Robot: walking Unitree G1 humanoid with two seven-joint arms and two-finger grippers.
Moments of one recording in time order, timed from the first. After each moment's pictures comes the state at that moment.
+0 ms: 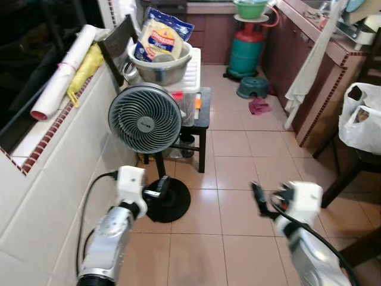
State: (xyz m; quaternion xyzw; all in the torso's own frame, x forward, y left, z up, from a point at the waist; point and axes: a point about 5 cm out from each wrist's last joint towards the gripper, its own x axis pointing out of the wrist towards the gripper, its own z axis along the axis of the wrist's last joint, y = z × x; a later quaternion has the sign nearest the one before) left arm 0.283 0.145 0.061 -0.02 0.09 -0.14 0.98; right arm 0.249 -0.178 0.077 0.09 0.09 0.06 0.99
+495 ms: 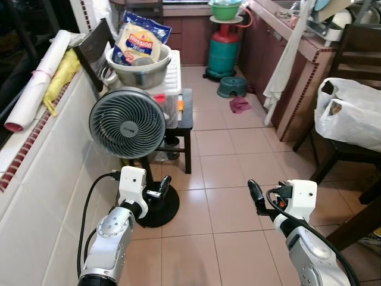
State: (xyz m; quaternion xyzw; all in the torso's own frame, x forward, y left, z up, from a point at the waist) left arm 0.283 0.140 0.061 -0.02 0.09 -0.15 0.98; right arm 0.248 -0.182 0.074 0.08 0.09 0.05 0.99
